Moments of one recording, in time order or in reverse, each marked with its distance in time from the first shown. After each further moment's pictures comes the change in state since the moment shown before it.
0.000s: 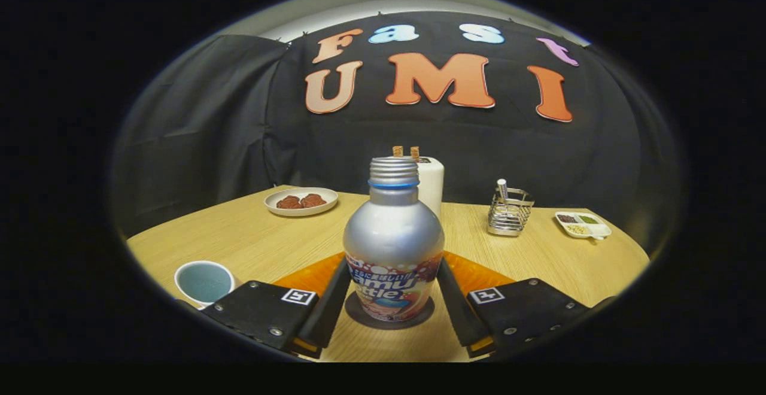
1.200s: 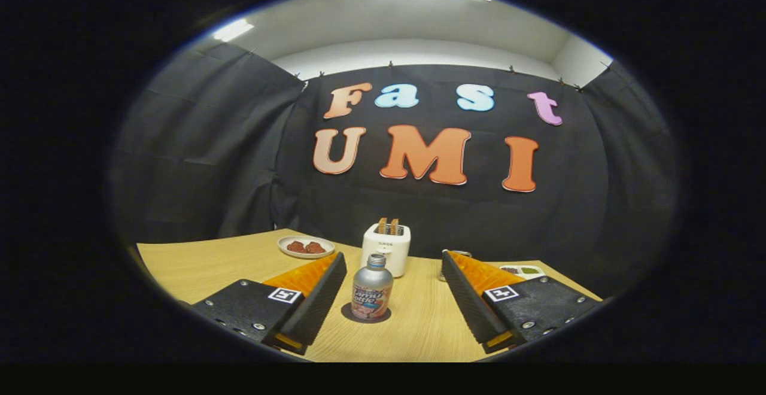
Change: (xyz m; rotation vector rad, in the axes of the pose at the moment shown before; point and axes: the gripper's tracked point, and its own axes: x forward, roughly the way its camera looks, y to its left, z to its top) arm -0.172 -0.030 0.116 -0.069 -0.327 -0.068
